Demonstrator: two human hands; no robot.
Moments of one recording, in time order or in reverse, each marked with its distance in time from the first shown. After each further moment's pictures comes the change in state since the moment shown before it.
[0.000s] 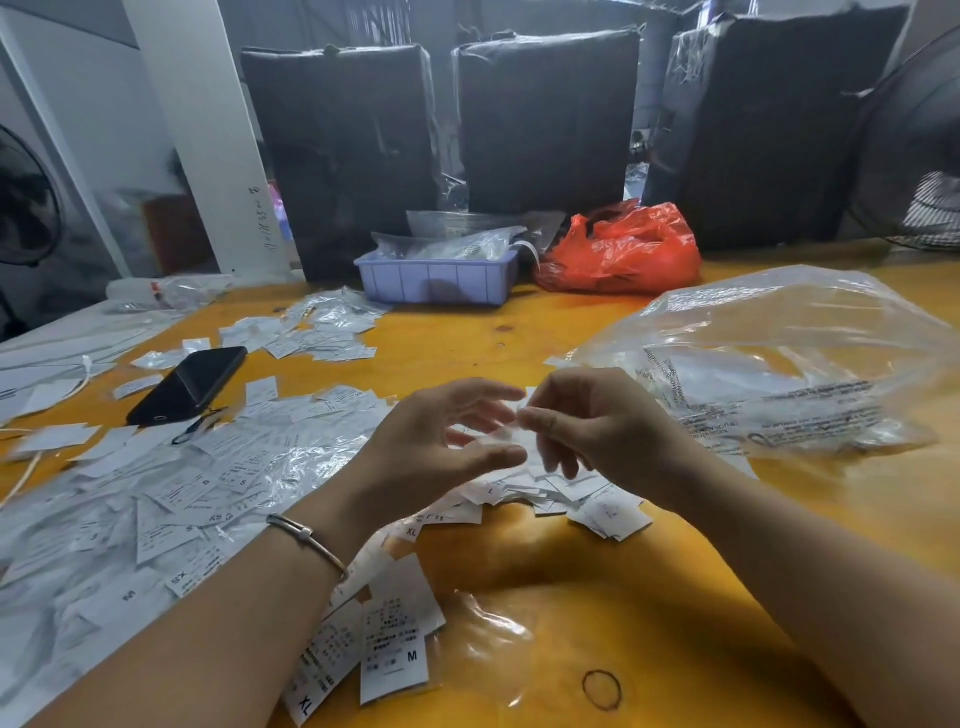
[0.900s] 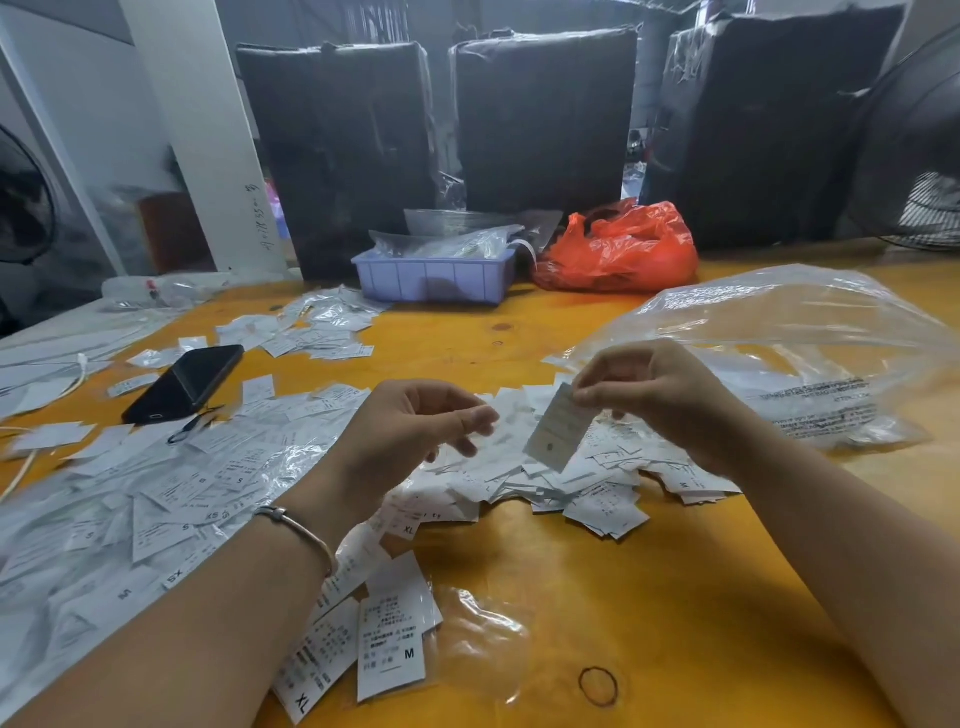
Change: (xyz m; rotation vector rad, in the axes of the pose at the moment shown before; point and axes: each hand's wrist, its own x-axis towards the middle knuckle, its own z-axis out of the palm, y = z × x) left_hand 0.001 -0.003 -0.009 -0.318 0.103 -0.262; right_hand 0.001 0.010 -0.046 -0.079 0.068 0.105
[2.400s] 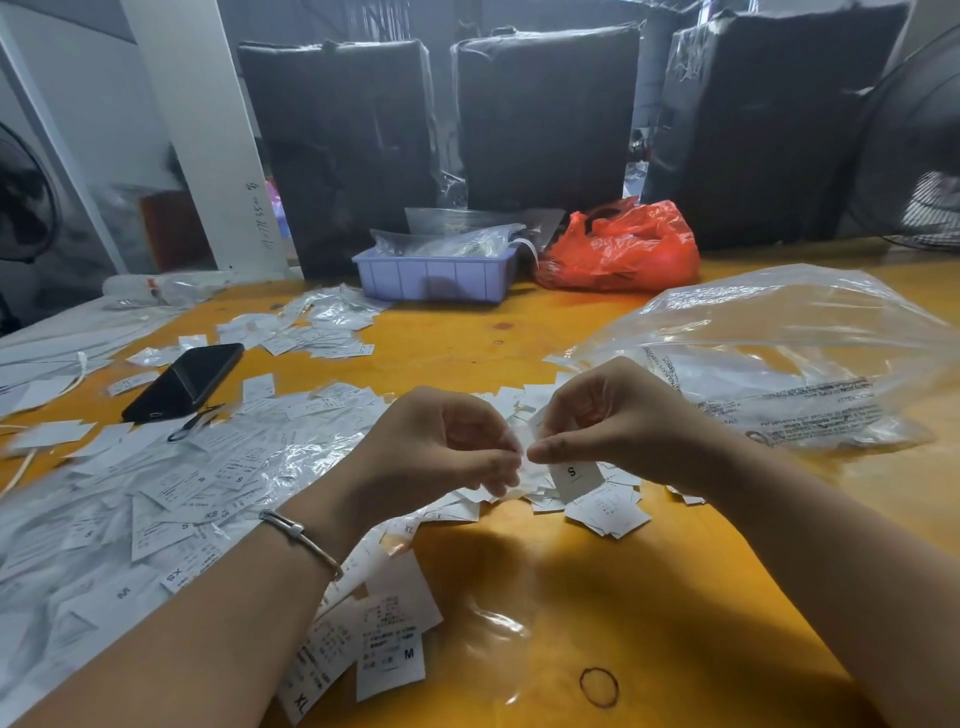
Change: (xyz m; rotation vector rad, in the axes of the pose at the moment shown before) left_hand -0.009 0.009 0.012 0.117 -0.191 0.163; right_hand -0.010 -0.020 0.024 0.018 -0.250 -0.108
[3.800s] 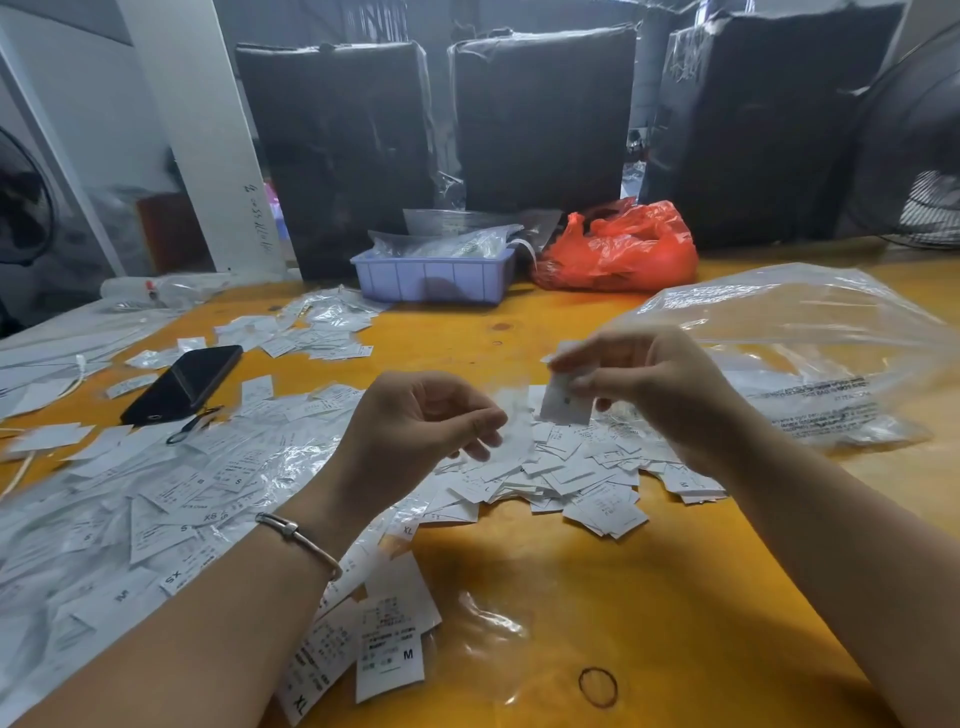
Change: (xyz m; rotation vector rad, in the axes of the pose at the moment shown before) left_hand 0.001 -0.003 -0.005 0.013 0.224 0.138; right_hand 0.000 0.001 -0.015 0.166 0.322 0.052
